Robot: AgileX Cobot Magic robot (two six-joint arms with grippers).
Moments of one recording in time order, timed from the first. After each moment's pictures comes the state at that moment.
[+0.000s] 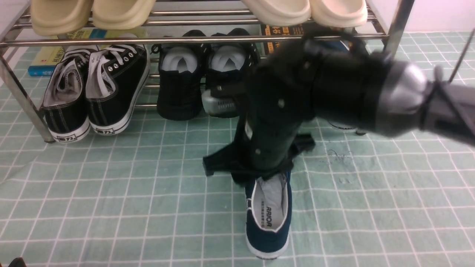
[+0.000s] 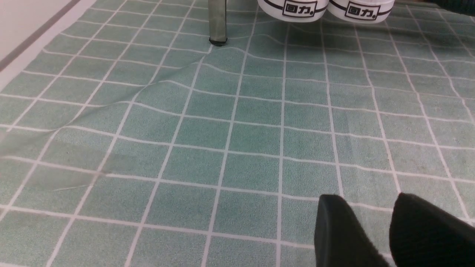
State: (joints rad) right arm 0.86 1.88 -1.71 -0.06 1.13 0.57; left arm -0.01 -0.01 0.02 0.21 0.36 -0.26
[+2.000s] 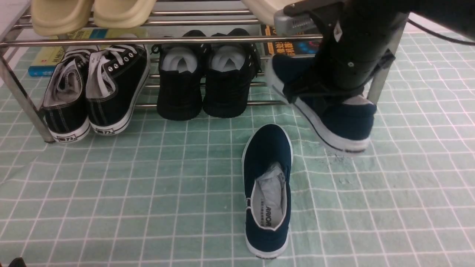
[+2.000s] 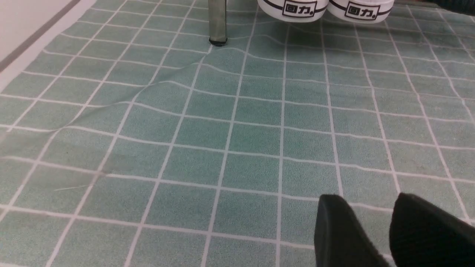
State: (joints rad) right arm 0.62 1.74 -1.69 -0.04 1.24 0.26; left arm -0.01 -0.01 0.02 0.21 0.36 -0.26
